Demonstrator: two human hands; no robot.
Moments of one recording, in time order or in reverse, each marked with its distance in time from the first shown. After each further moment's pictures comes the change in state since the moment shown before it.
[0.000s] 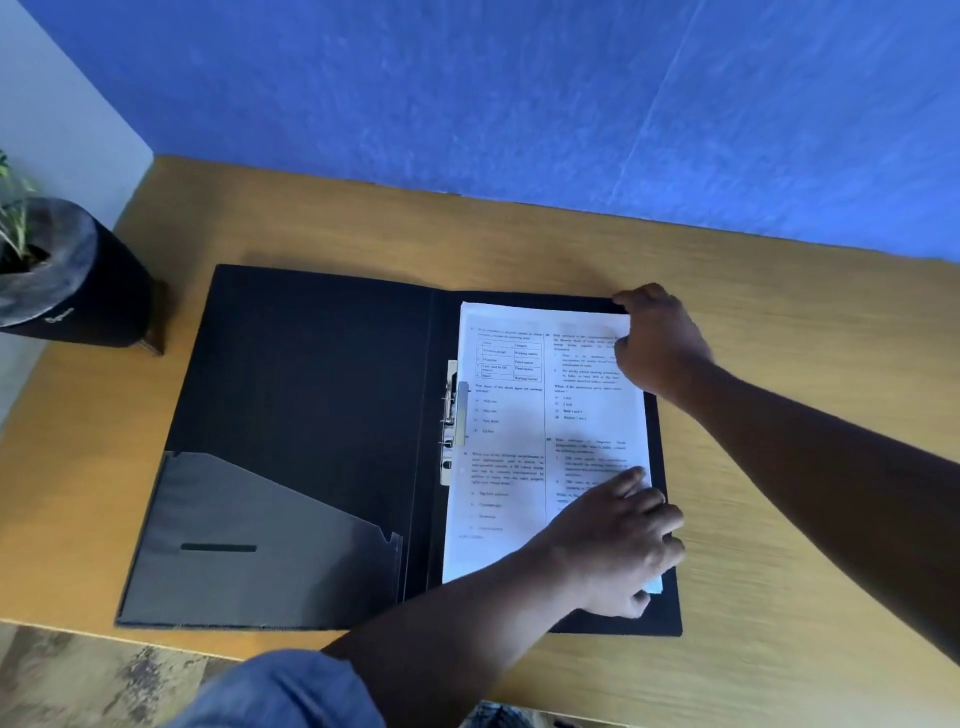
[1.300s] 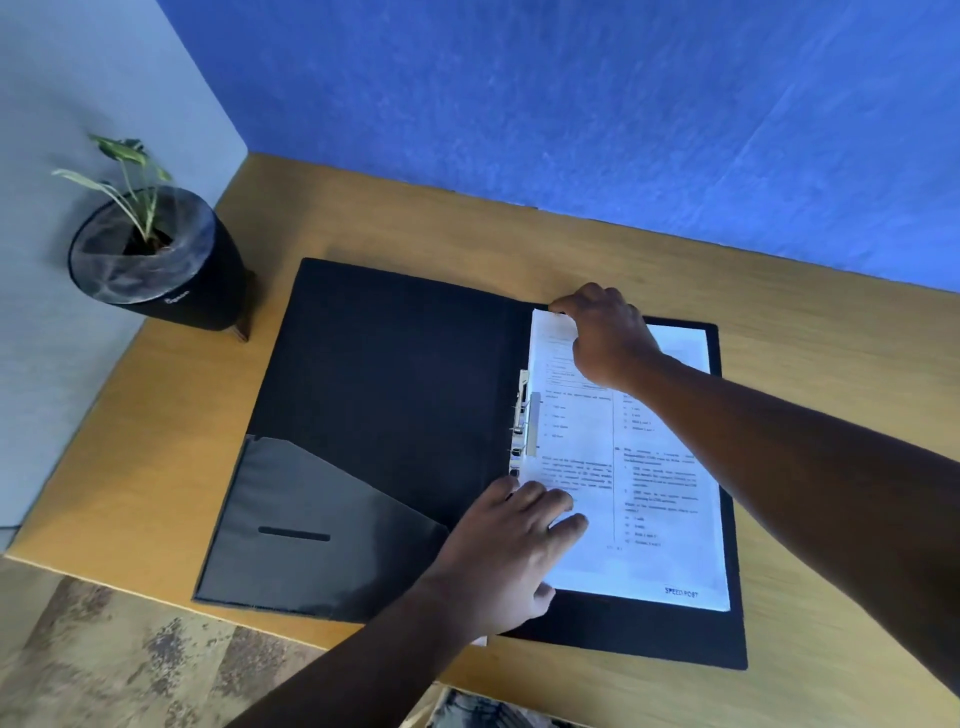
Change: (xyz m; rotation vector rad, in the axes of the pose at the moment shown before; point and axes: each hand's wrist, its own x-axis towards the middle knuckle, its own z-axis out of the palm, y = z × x) left_hand -0.144 -0.033 0.013 -0.096 0.194 -0.425; right_hand 0.025 -0.115 0.035 -0.116 -0.042 -0.319
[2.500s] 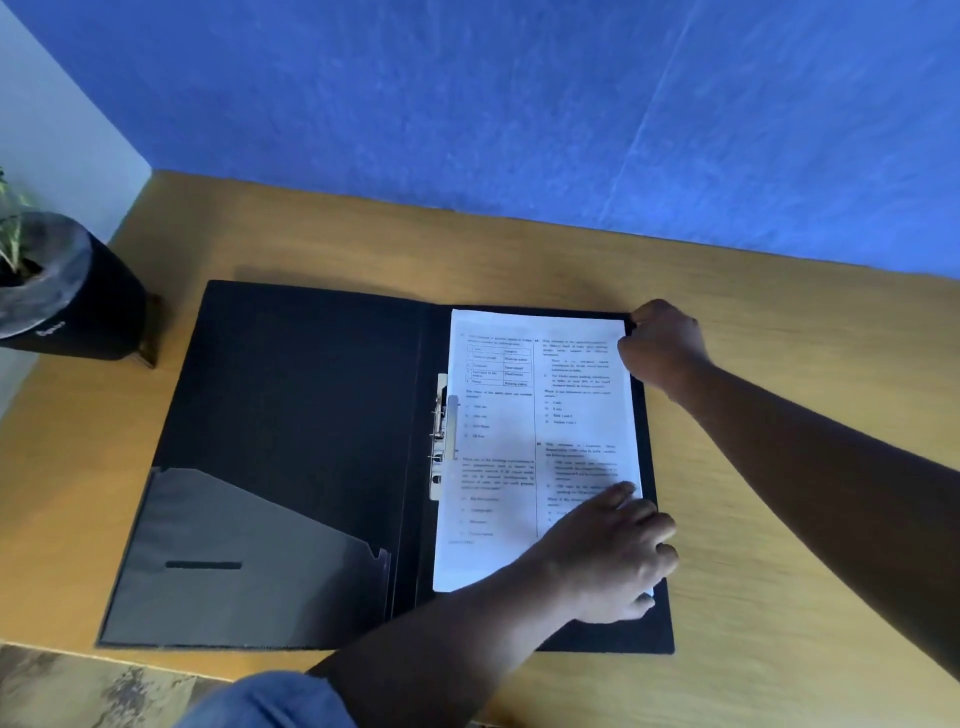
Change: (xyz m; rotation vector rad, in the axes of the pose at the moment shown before) left_hand 0.122 0.090 0.025 0.073 -0.099 0.403; right_hand -0.053 0.113 -0.029 0.403 0.067 0.645
